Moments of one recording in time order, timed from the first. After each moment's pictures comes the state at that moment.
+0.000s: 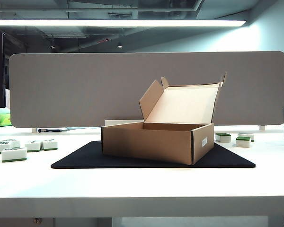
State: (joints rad) left arm -0.33 1.72 2.83 -1.43 -0.10 -0.01; right arm 0.04 0.01 0.80 -1.04 -0.31 0.23
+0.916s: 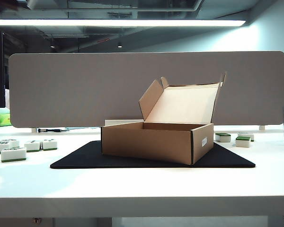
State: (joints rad) left arm -0.33 1.35 1.43 -1.20 -0.40 -0.02; right arm 0.04 0.01 0.80 -1.04 -0.31 0.23
